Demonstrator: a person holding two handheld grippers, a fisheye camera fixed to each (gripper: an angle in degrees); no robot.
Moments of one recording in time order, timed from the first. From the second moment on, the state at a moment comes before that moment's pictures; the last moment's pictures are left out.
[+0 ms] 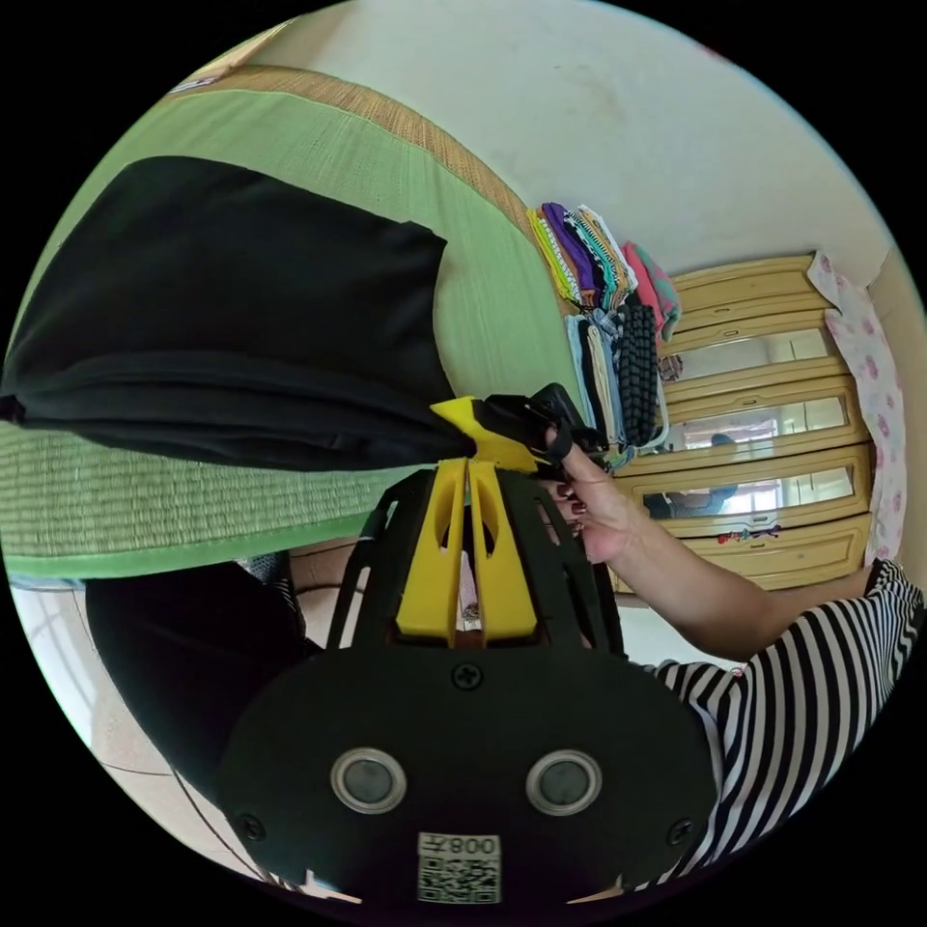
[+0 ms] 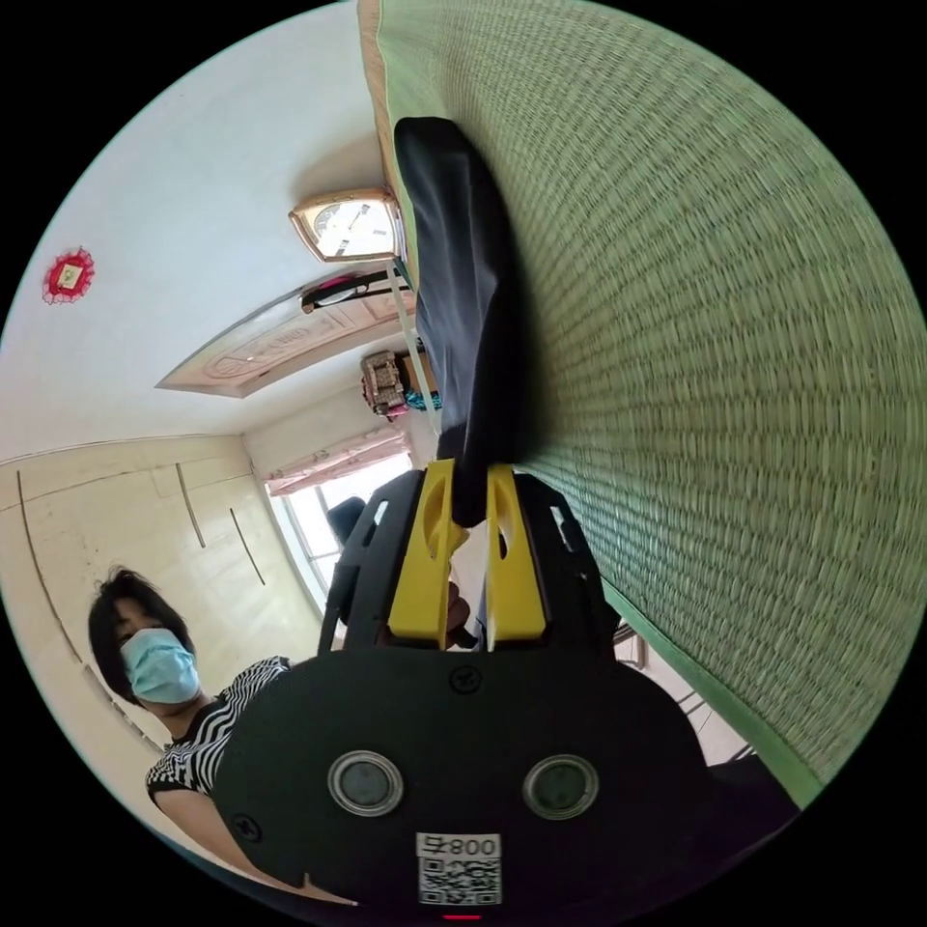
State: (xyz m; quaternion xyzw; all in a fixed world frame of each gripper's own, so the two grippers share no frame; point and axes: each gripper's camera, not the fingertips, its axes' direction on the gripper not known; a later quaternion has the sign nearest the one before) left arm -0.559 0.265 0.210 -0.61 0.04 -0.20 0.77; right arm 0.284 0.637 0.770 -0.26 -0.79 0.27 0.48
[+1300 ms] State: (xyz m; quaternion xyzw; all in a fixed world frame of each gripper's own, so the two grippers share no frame) left arm -0.726 0.242 0.146 -0.27 -0.04 -0.63 0.72; right arm 0.279 0.516 0.579 -0.20 -0.81 0.21 0.51
